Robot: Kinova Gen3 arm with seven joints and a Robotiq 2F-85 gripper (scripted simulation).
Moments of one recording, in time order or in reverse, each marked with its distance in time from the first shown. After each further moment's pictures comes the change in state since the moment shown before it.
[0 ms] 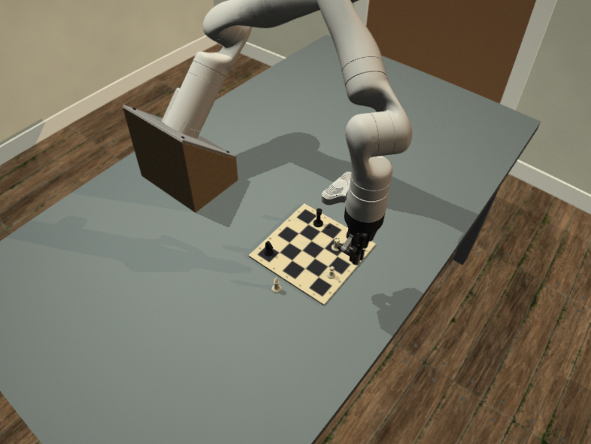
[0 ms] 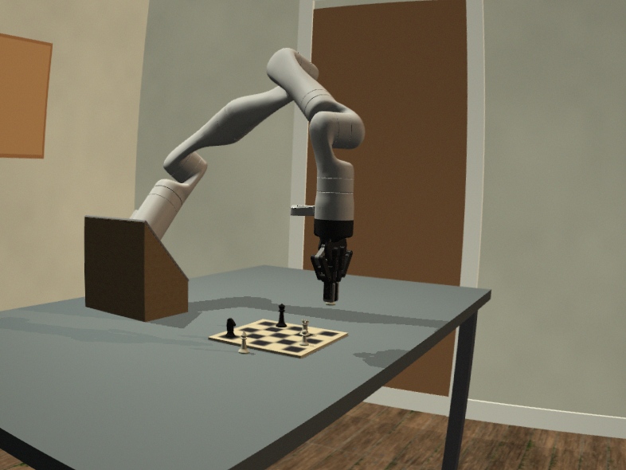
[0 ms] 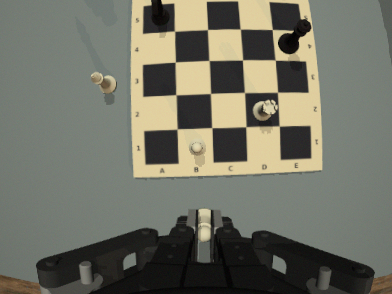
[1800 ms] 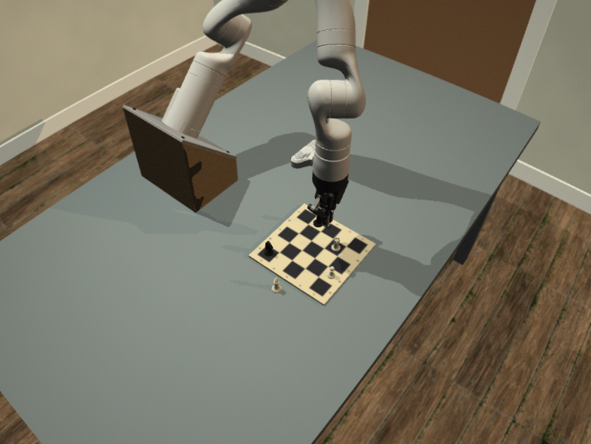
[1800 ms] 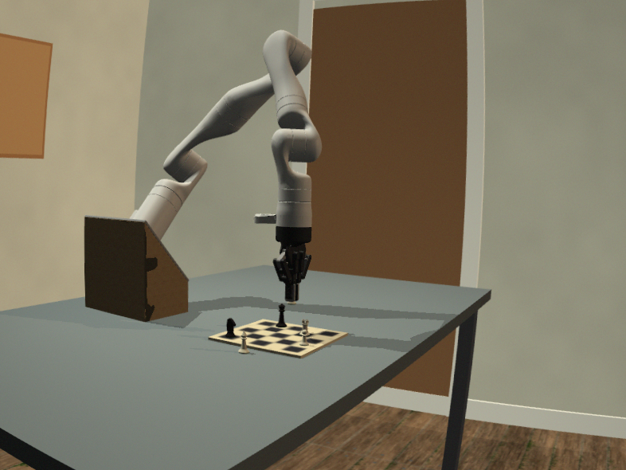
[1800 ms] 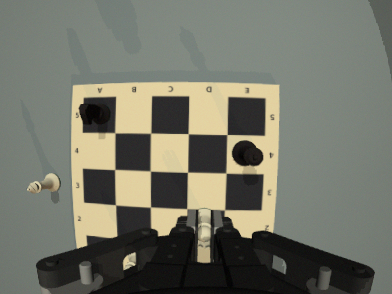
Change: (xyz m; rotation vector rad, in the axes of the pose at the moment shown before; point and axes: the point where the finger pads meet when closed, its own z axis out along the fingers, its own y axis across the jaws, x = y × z) arm 0.126 0.061 0.026 0.016 -0.015 -0.055
